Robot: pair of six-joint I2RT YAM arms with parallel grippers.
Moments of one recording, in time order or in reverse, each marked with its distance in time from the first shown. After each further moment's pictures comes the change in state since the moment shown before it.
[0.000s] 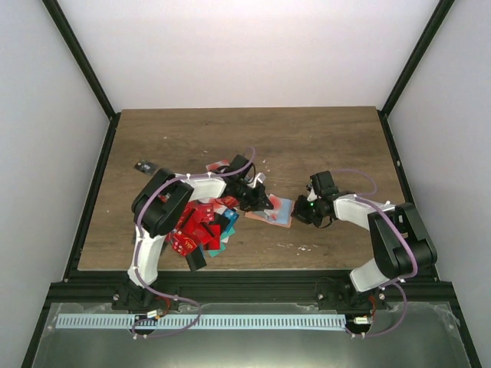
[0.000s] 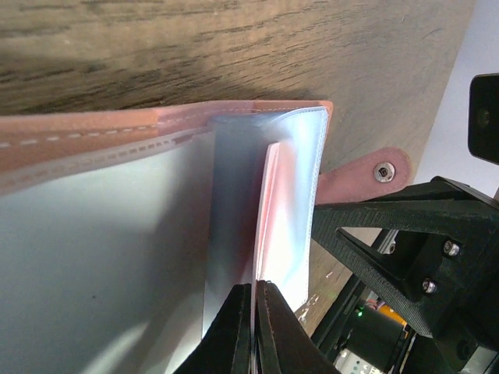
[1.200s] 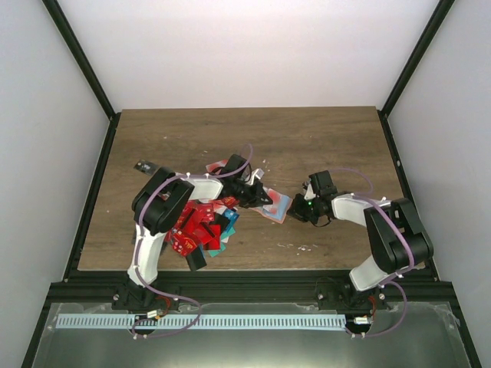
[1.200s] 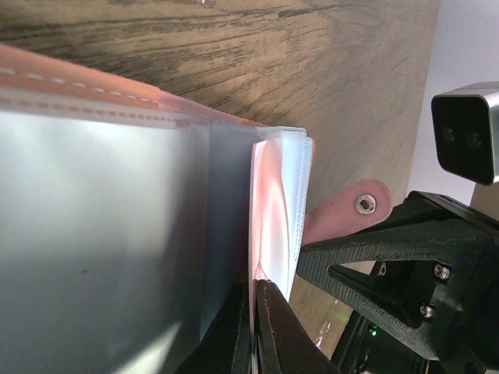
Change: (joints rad) left arm 0.030 0.019 -0.050 0.187 -0.008 0.037; right arm 0.002 0.045 -0.003 0.095 -0.067 -0.019
